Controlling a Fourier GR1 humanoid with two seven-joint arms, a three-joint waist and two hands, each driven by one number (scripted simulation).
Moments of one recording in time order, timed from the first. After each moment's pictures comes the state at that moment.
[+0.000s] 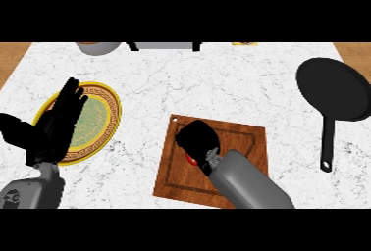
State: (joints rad) left arm -0.15 0.21 0.05 -1.60 0.16 0.10 0.23; right arm -0.59 -0.01 0.63 -1.13 1.07 0.50 0.21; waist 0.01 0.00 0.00
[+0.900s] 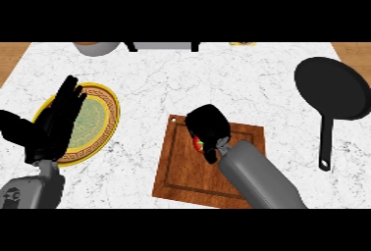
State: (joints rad) left arm -0.17 0.19 0.07 -1.60 0.13 0.09 0.25; right arm -0.61 -0.03 0.53 -1.09 1.05 0.25 0.23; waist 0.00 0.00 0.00
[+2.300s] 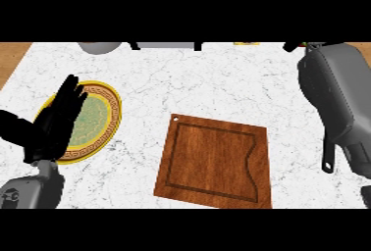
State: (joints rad) left arm -0.17 0.19 0.08 -1.62 0.13 0.07 0.27; right arm -1.08 -0.34 -0.02 -0.71 1.27 -0.17 0.81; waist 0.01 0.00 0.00
